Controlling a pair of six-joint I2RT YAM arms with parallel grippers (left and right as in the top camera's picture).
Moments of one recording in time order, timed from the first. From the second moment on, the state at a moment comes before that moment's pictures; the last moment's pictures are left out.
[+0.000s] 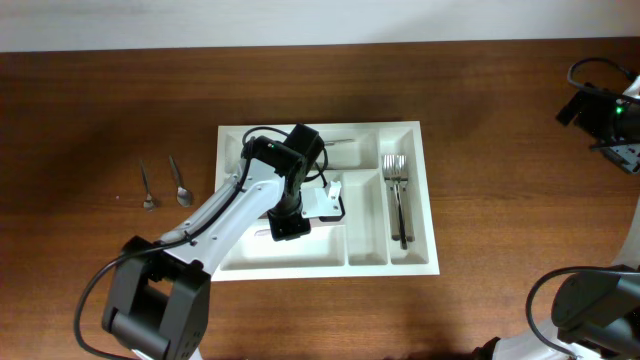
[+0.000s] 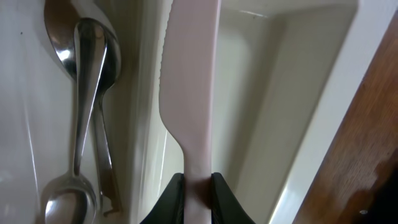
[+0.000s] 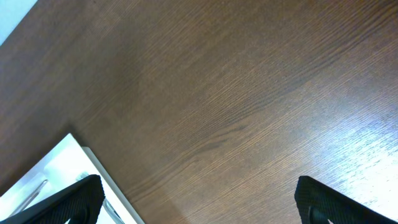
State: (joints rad) left arm -0.53 1.83 1.39 -1.15 0.10 0.85; right arm -0.46 1.78 1.91 -1.29 -0.12 0.26
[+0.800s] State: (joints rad) left arm -0.53 1.83 1.24 -1.06 0.04 0.85; right arm -0.46 1.78 1.91 -1.29 -0.12 0.26
